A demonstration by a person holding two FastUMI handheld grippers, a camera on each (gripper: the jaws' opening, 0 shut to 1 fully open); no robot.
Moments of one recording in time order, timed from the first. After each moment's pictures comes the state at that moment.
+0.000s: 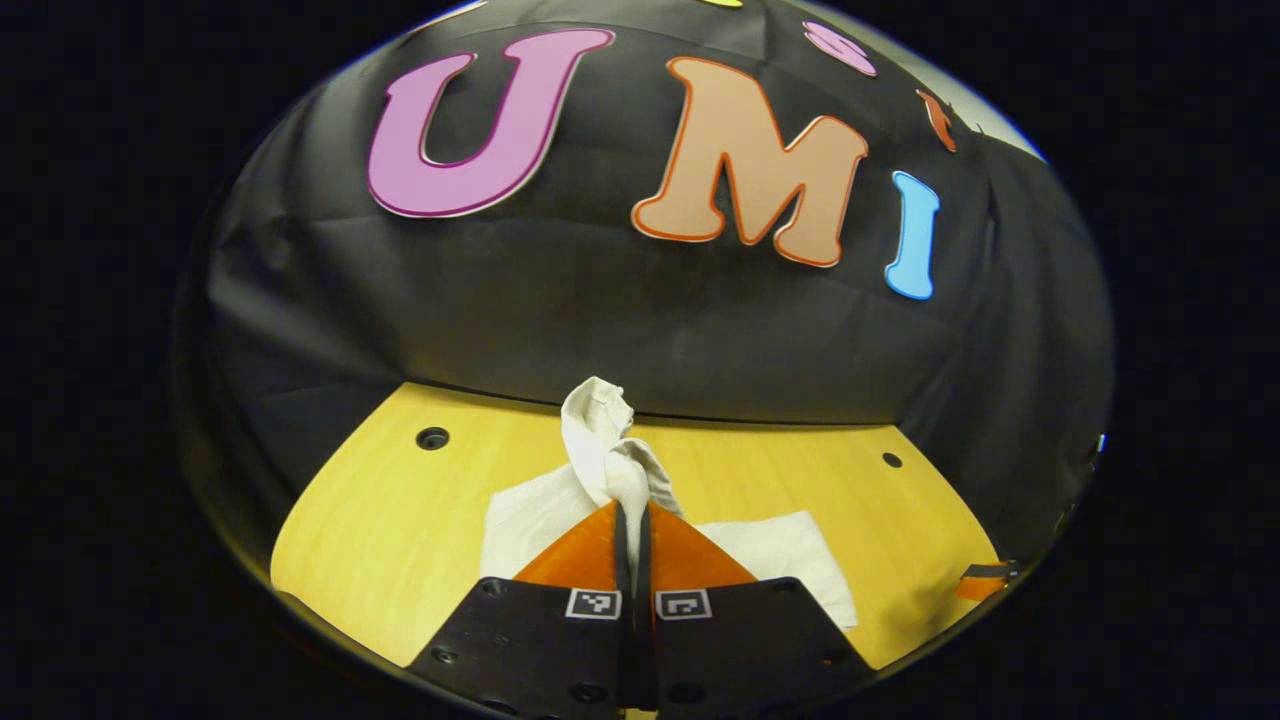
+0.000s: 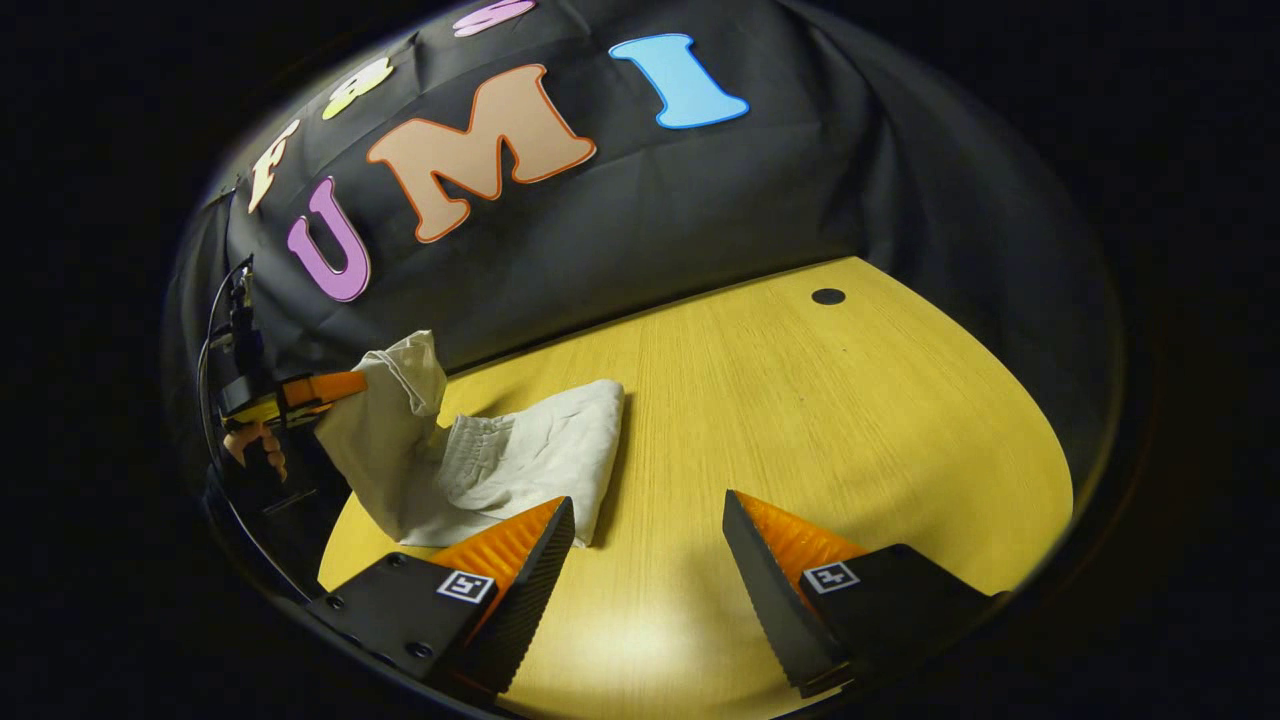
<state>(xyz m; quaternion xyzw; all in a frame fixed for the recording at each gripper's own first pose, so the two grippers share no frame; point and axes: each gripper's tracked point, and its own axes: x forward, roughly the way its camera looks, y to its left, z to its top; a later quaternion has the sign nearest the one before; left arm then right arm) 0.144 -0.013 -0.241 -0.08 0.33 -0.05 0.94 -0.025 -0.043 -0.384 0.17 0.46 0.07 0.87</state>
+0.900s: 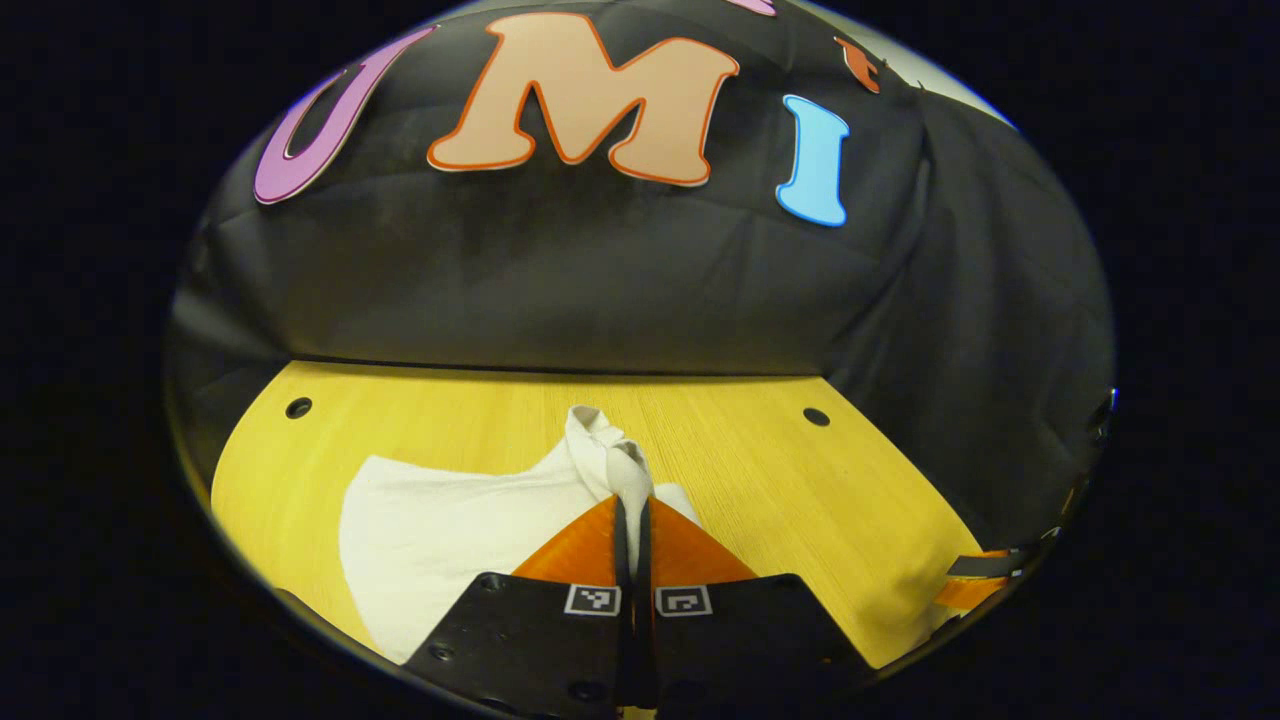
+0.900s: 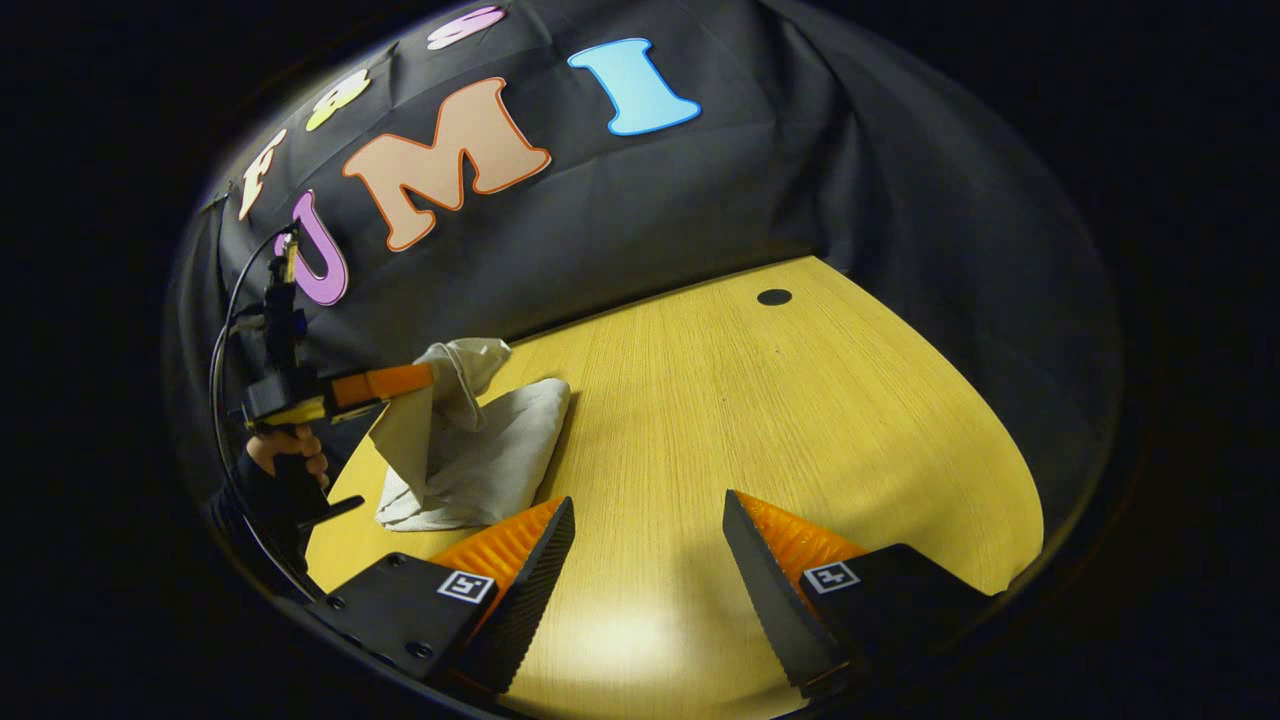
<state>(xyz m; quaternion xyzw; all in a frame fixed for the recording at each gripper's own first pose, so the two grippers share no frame) 0.129 -0.189 -0.307 -0.06 0.36 -0.13 0.92 -0.033 -0.118 -0.387 0.17 0.47 0.06 0.87</state>
